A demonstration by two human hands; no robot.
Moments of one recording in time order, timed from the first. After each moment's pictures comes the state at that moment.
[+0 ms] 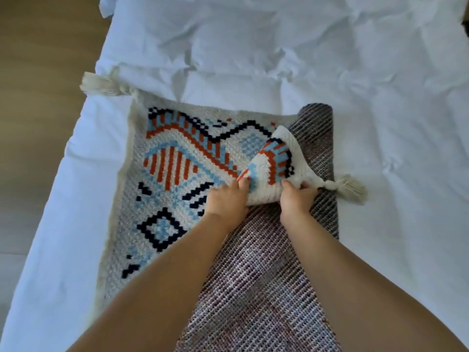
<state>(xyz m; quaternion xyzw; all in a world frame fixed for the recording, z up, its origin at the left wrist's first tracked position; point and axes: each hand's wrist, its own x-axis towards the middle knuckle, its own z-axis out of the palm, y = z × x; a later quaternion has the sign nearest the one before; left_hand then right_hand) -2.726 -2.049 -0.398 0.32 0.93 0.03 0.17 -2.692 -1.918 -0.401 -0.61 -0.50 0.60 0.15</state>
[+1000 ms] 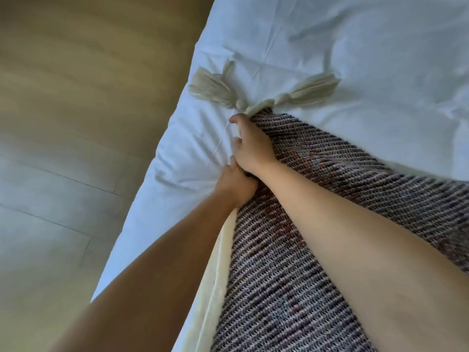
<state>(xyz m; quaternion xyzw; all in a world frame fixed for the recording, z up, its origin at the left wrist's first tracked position) -2.964 -2.216 -0.473 -0.02 0.87 0.38 0.30 -3.008 -2.142 -0.467 -0.03 -0.92 0.38 -0.09</state>
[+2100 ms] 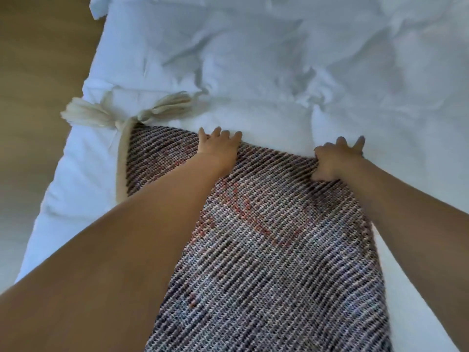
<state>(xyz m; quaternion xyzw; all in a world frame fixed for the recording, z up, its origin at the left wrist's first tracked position) -2.983 -2.022 -0.419 0.32 0.93 -0.03 0.21 -2.890 -1.800 -0.398 -0.19 -0.90 -0.12 -0.38</state>
